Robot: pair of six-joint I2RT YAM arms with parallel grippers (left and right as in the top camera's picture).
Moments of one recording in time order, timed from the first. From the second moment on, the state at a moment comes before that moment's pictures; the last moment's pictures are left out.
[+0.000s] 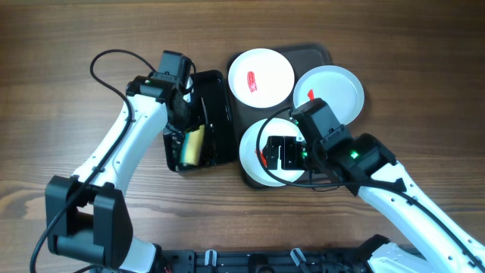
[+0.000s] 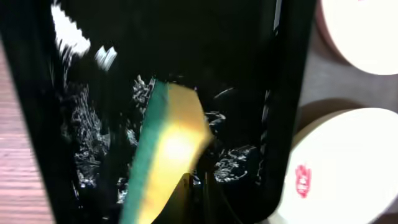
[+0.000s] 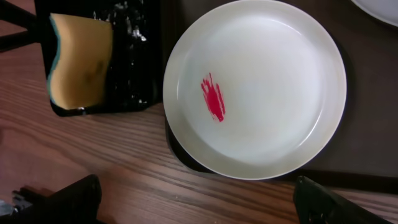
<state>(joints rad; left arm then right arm) -0.26 1.67 1.24 -0.94 0.12 -0.46 0.60 1.25 1.01 -0.85 -0.15 0.60</state>
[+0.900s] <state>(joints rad) -0.14 1.67 1.23 -1.00 0.10 -0.58 0.60 1.25 1.01 -0.86 -0.16 0.60</state>
